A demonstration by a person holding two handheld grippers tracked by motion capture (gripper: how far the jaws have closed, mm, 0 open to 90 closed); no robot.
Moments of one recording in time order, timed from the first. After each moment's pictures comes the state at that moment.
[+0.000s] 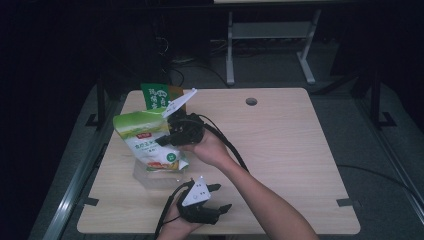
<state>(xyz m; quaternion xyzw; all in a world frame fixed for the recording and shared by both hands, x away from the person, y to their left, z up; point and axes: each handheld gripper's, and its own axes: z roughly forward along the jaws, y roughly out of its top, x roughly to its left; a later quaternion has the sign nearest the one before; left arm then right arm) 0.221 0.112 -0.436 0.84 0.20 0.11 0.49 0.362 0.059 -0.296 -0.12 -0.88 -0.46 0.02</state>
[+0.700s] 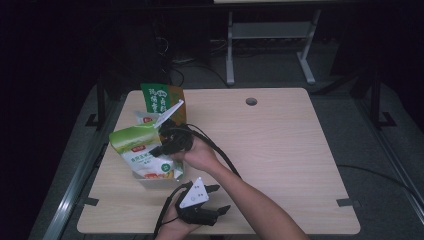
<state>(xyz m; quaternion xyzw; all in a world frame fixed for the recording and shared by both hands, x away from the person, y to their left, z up) 0.219 0.116 -0.437 0.84 0.19 0.11 0.49 0.374 0.091 -0.342 -0.11 -0.90 -0.43 0.07</state>
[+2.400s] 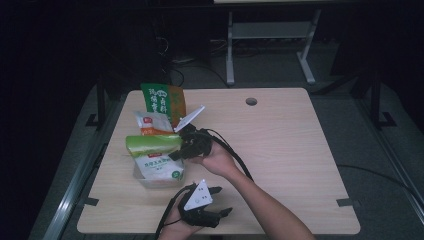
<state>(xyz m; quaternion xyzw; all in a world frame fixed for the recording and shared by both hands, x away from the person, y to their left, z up) 0.216 0.109 -0.442 0.85 0.19 0.11 0.48 0.369 0.043 -0.359 -0.15 -0.89 -0.42 0.06</state>
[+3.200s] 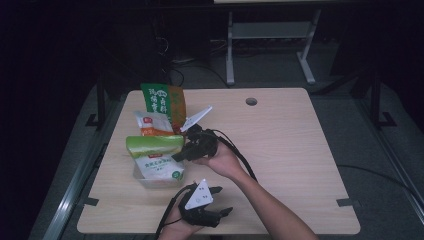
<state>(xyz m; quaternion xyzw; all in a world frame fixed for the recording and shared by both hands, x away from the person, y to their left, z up) 0.218 0.109 -0.442 0.85 0.19 0.10 0.48 0.366 0.028 -0.357 -0.16 -0.88 -0.44 0.07</state>
